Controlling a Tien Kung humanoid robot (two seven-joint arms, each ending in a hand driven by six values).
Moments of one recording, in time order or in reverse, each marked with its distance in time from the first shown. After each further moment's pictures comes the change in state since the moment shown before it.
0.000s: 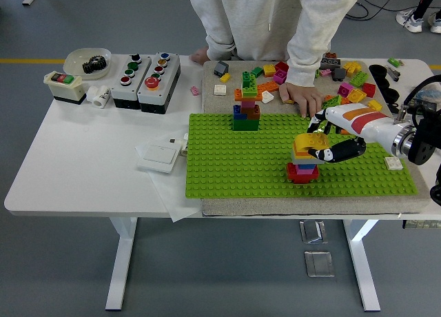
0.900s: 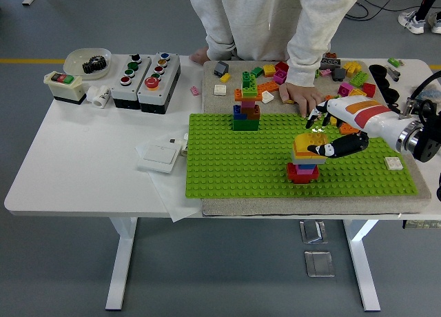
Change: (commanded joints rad) left arm -0.005 0.000 -0.006 0.000 0.004 0.000 -0.001; right arm -0.041 -0.026 0.080 0.092 -0.017 -0.018 -0.007
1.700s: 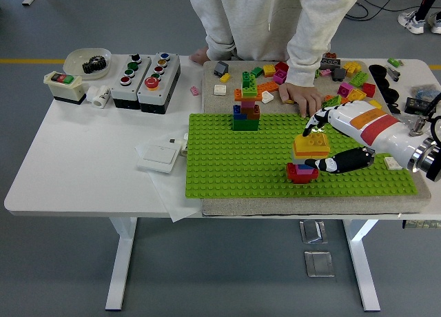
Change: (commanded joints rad) left arm -0.001 -0.001 -0.013 0.000 0.013 0.001 0.002; right arm -0.126 -0.067 0.047 0.146 -0.088 -0.061 0.076
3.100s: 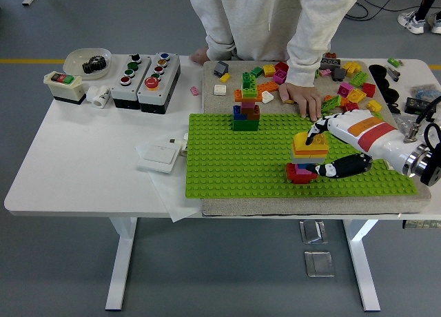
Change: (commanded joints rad) left arm 0.003 -0.001 0.001 0.000 0.005 -0.002 0.001; right arm 0.005 0.020 -0.037 -0.064 -0.022 -0.001 0.001
